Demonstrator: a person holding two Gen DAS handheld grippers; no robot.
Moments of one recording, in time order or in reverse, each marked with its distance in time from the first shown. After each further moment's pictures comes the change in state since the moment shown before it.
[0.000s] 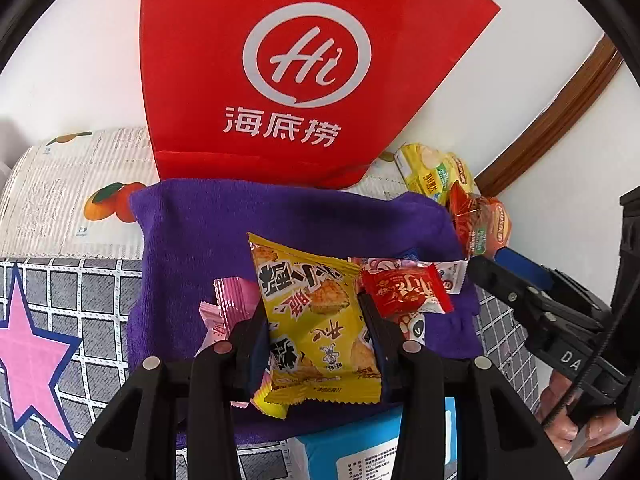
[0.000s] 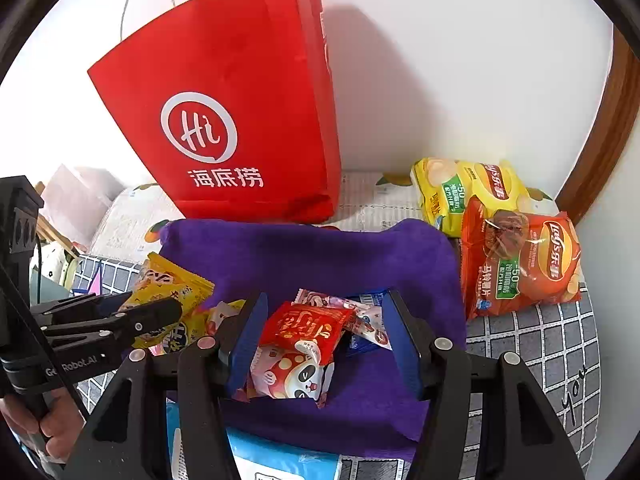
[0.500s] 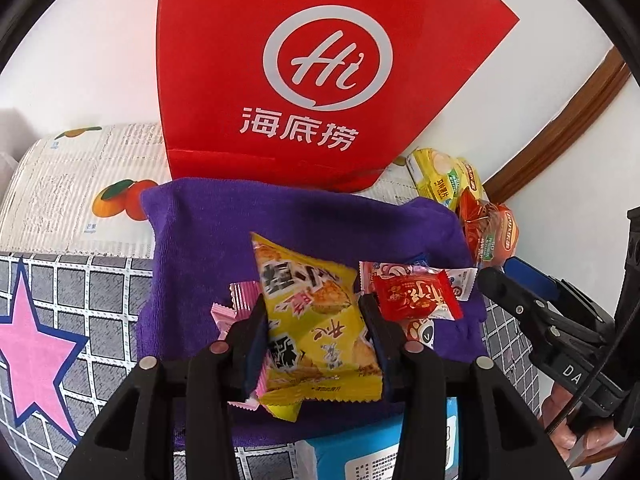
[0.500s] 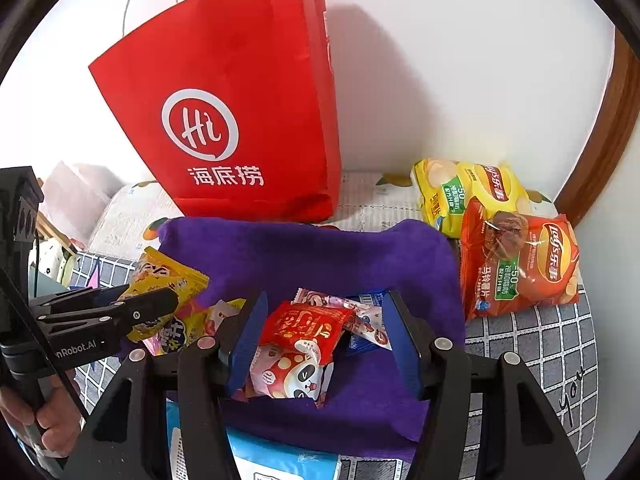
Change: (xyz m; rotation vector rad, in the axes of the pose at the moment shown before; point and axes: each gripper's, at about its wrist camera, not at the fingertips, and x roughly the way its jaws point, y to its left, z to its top) left arm -0.002 0.008 0.004 -0.029 0.002 0.013; right arm 0.000 0.003 0.000 -0.013 0.005 -0.011
